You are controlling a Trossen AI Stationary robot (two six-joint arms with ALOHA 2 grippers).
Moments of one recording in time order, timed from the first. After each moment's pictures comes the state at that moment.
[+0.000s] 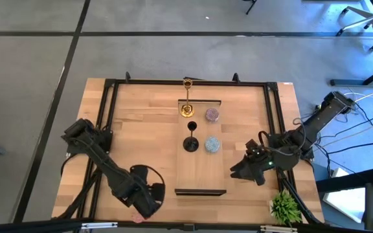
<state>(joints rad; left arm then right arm) -0.73 1.86 1.72 -1.37 -0.08 -2.25 0.75 1.05 0.91 -0.25 0.40 1.27</state>
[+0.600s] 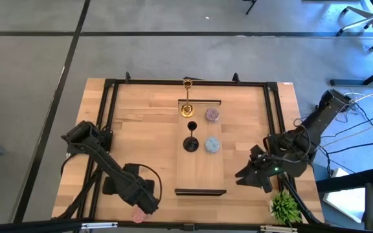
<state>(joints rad) -0.72 1.90 1.62 -1.54 0.15 -2.29 0.86 1.05 0.91 -0.24 0.47 1.27</state>
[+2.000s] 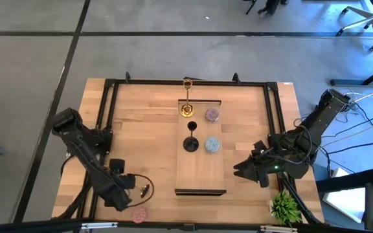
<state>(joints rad) -0.92 1.63 1.07 -1.13 0.02 -0.96 0.88 1.05 0.91 -0.24 0.68 1.30</state>
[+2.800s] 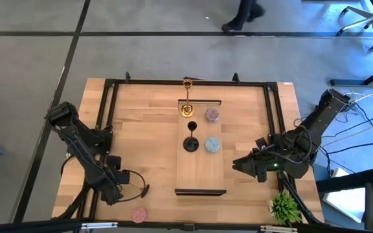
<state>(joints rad) -0.99 1.52 0.81 -0.92 -0.04 -1.01 0.88 1.05 0.91 -0.24 0.79 1.36</state>
